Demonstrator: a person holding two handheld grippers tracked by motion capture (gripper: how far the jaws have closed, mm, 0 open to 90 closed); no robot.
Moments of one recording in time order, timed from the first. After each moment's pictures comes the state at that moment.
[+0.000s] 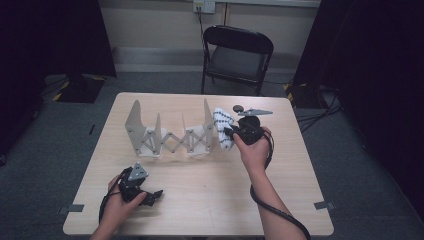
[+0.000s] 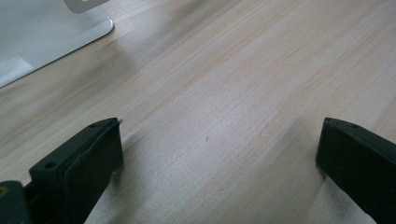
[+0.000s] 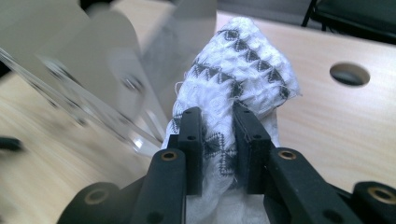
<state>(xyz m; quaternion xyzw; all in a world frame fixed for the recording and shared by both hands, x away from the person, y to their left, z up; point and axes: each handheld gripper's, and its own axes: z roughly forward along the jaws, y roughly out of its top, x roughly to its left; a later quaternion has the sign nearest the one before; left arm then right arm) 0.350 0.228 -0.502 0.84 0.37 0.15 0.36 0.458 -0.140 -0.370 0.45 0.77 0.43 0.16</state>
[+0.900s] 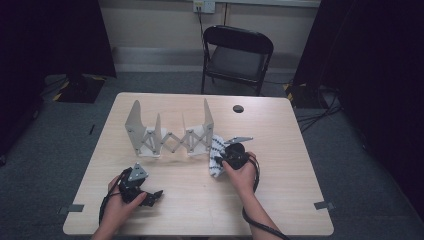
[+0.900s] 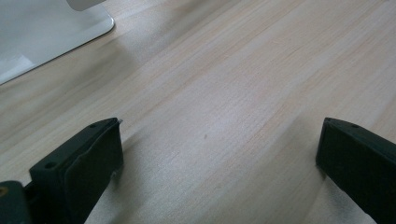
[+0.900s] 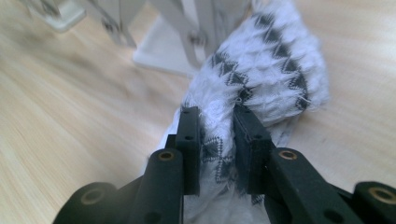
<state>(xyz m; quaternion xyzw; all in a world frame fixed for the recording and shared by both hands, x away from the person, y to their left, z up) 0.348 0.228 -0.502 0.84 0.37 0.16 0.35 0.440 -0.118 -0.472 0.45 0.81 0.37 0.11</state>
